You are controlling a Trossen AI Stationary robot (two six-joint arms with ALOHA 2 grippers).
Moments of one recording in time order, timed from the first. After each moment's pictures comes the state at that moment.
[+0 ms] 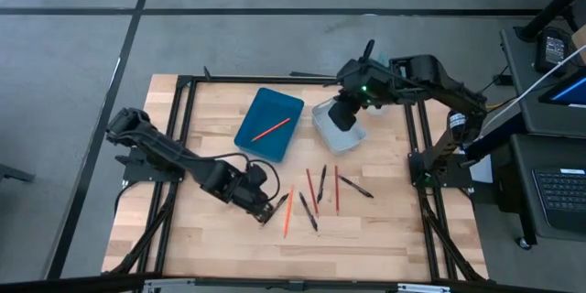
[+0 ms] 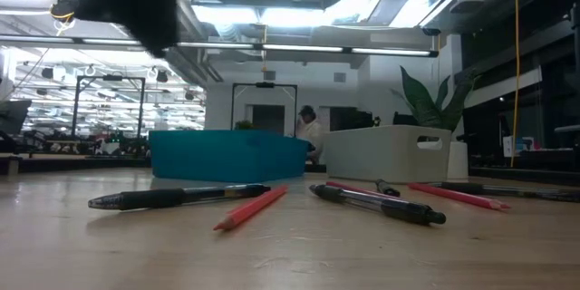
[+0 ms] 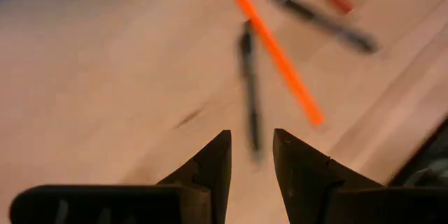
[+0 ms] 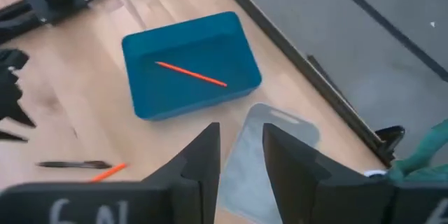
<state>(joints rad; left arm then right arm) -0.44 1.61 1.25 -0.85 -0.21 -1.30 -0.05 1.73 2.33 -1.55 0.36 0.44</state>
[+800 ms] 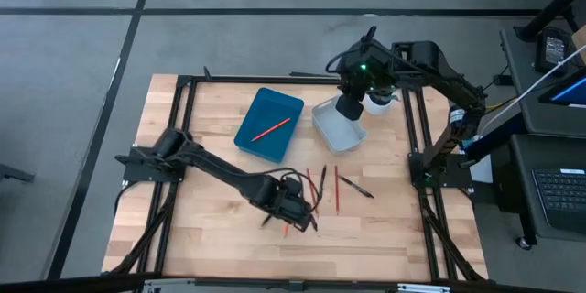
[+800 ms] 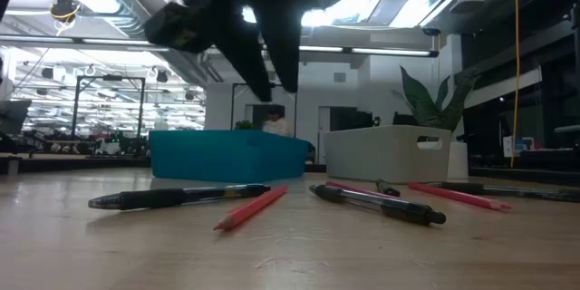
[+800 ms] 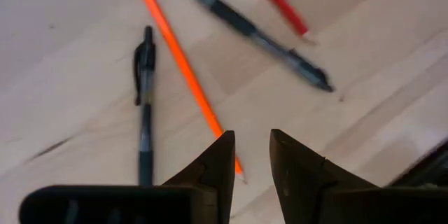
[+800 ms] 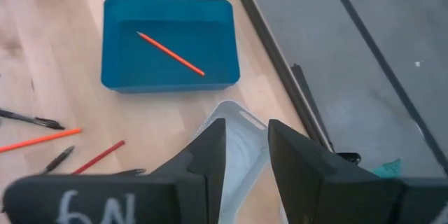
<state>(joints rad) -0.38 2.04 1.67 -0.88 -0.10 -1.41 -0.19 1.73 2.33 -1.55 0.27 0.10</state>
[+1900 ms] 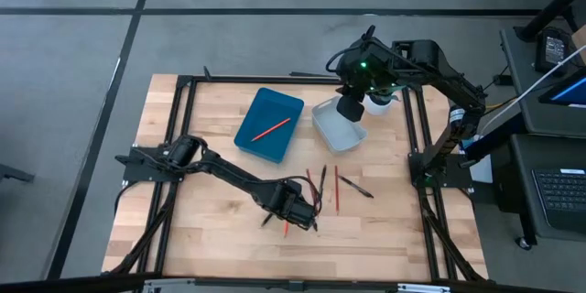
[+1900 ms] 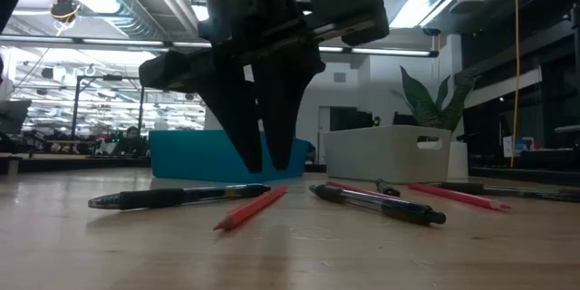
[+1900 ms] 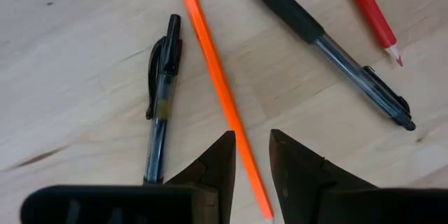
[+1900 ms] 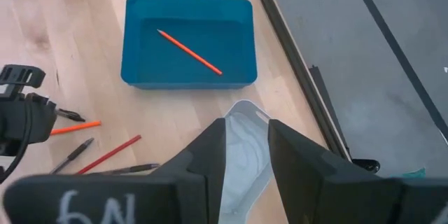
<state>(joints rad) -0.36 2.17 1.71 -0.91 -0.09 -1.49 -0.20 1.73 2.33 -1.54 0.20 0.07</state>
